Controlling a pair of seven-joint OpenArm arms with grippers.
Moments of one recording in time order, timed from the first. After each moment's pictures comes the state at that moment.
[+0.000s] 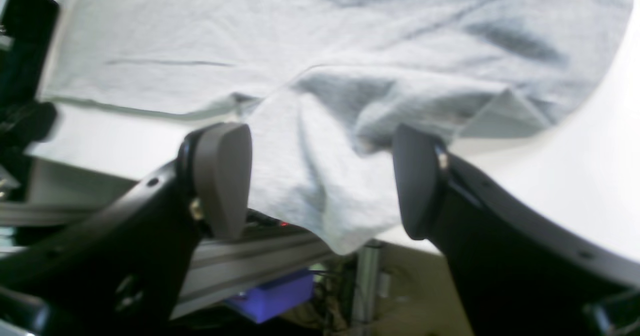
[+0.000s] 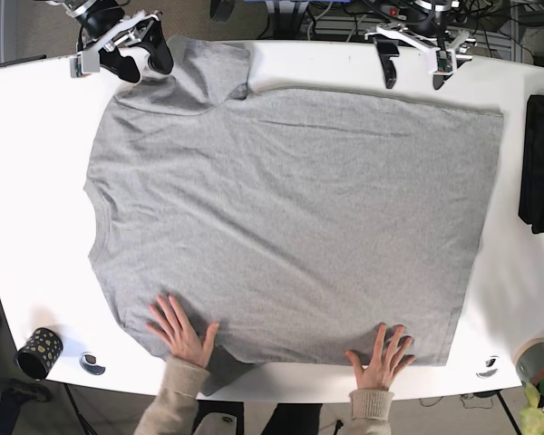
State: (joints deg) left arm 50.0 6.8 -14.5 112.3 -3.7 -12.4 6.2; right arm -50.3 15.2 24.9 111.8 47.3 34.3 -25.7
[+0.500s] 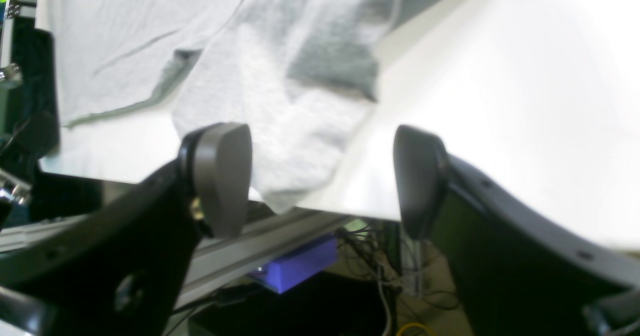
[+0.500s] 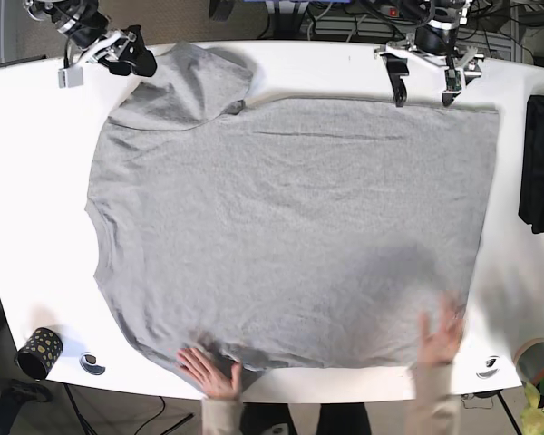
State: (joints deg) left arm 45.3 6.7 -16.5 111.9 -3.7 -12.6 9.3; right arm -39.5 14.9 32.4 96.9 62.0 34.7 -49.2
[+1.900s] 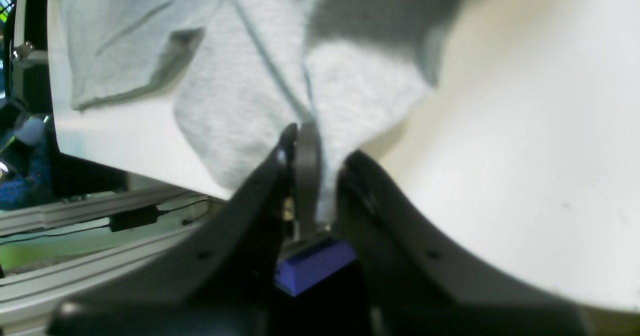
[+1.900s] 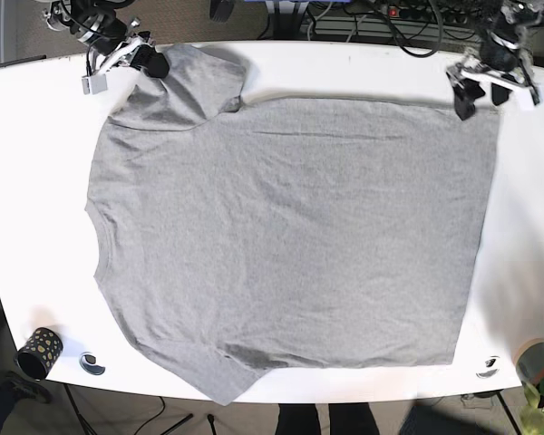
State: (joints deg) left arm 33.8 0.8 -40.9 111.7 -36.6 -16.3 40.1; right arm -35.7 13.8 26.9 93.5 59.6 34.5 -50.2
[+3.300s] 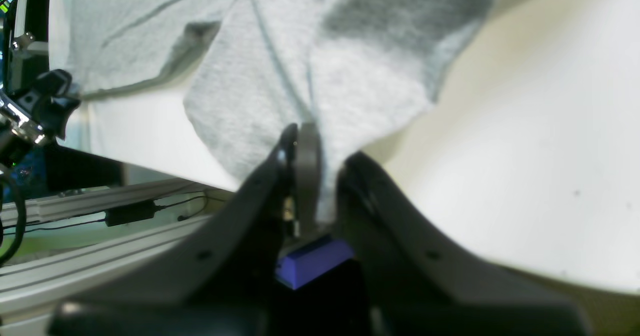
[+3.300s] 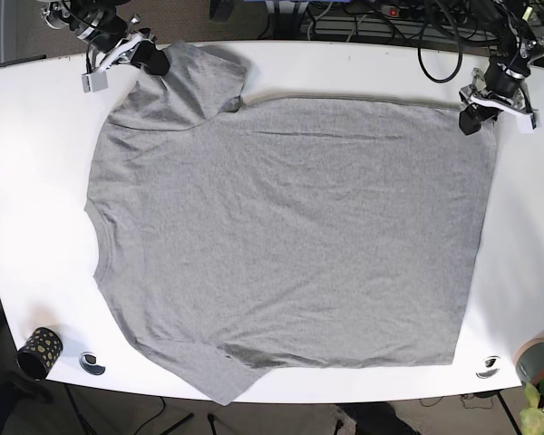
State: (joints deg) left arm 21.3 -4.2 -42.4 88.3 -38.7 -24.9 43.8; right arm -37.1 13.8 27.0 95.2 59.6 34.6 -50.2
